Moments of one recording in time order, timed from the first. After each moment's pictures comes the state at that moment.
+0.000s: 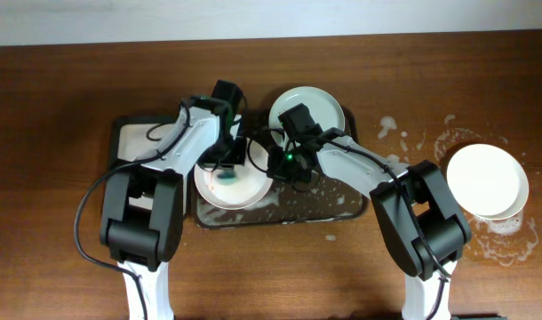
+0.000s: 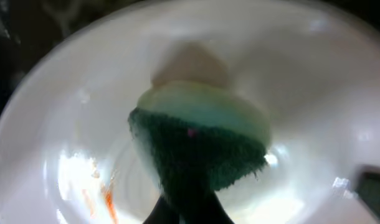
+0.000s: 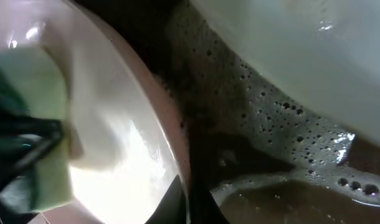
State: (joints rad) left arm -0.31 2.12 1.56 -0.97 0.04 -0.20; right arm 0.50 2.06 1.31 -0.45 -0.39 0.67
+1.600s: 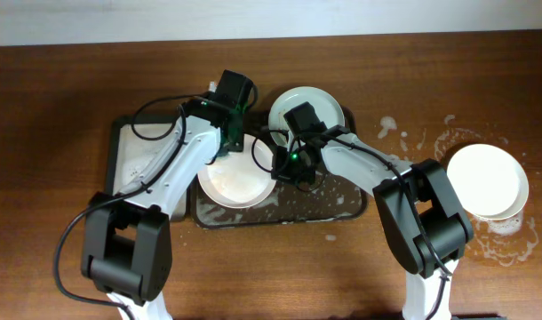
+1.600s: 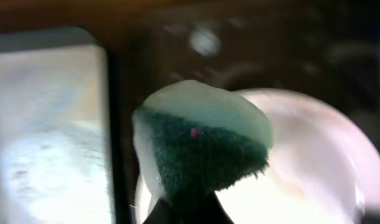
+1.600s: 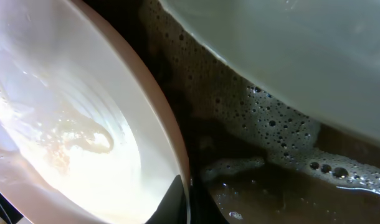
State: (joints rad) left arm -0.38 1.92 1.52 -0.88 -0.28 -0.27; right arm 0.47 2.06 1.32 -0.50 -0.43 0.65
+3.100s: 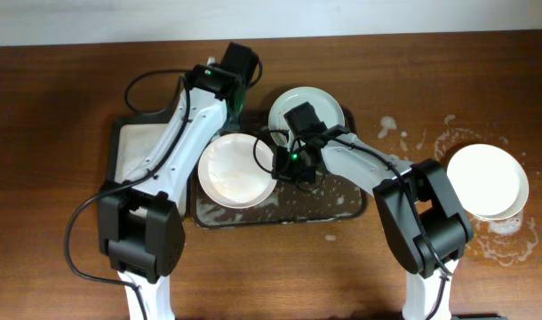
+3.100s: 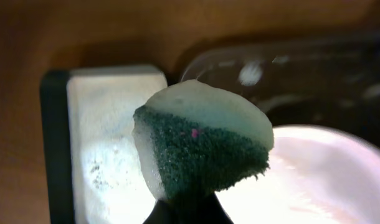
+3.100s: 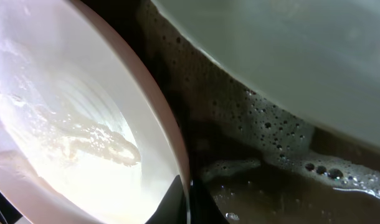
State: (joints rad) left arm -0.38 2.06 1.87 -1.15 -0.45 -0.29; right arm 0.47 2.06 1.32 -0.50 -0.43 0.64
